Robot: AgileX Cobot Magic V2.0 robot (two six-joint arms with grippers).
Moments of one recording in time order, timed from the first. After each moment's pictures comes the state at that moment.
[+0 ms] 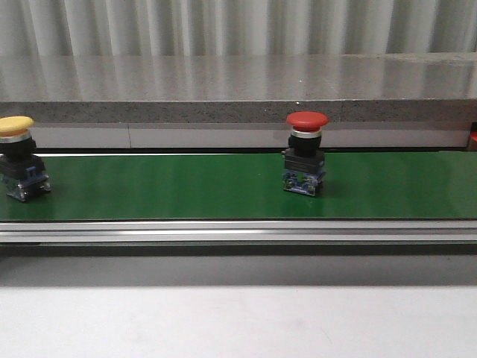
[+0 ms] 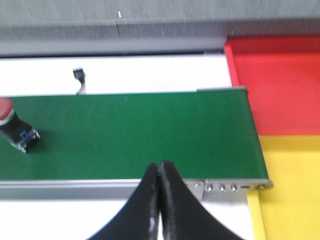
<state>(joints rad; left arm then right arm) -0.05 0.41 -0.51 -0.09 0.56 0.04 0.05 0.53 -0.64 -0.04 0.70 0.18</state>
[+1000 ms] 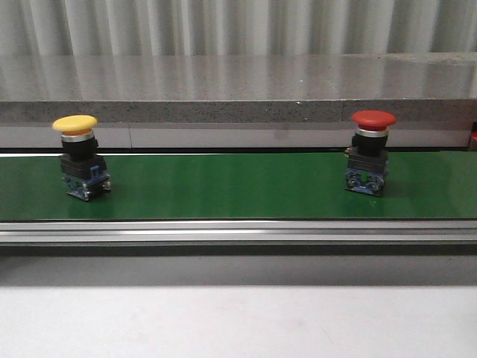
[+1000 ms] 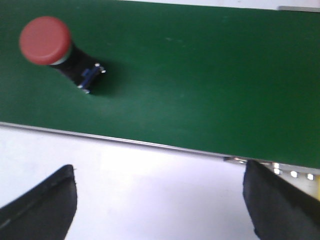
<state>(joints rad) -0.05 0.41 -0.51 -0.09 0.56 0.04 0.11 1.02 -0.81 0.14 0.78 0.01</state>
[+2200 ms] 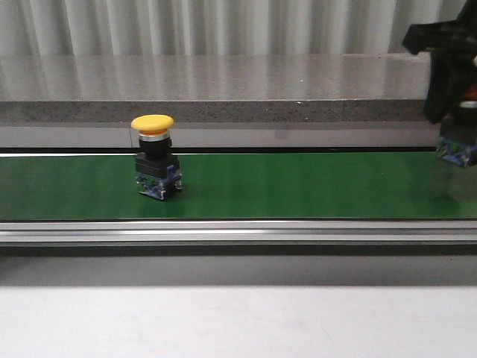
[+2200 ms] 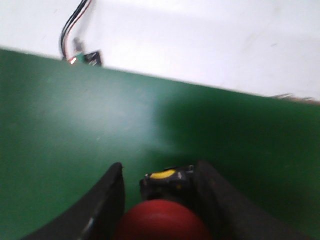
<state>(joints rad) -0.05 0.41 -0.51 -0.09 0.56 0.04 0.07 1.57 -1.21 0.15 0.80 -0.06</state>
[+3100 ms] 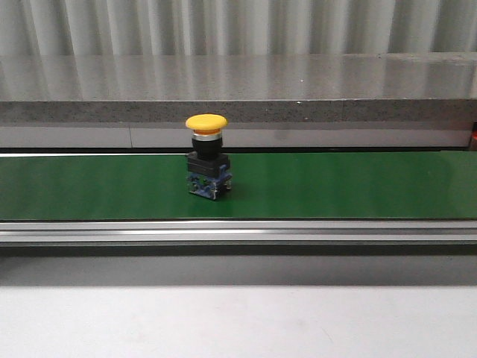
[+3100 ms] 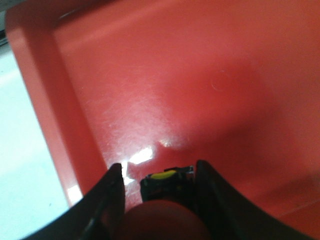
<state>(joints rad) -0.05 0.41 -0.51 -0.09 0.56 0.04 -0.46 1.96 -1.50 0.17 0.66 0.00</state>
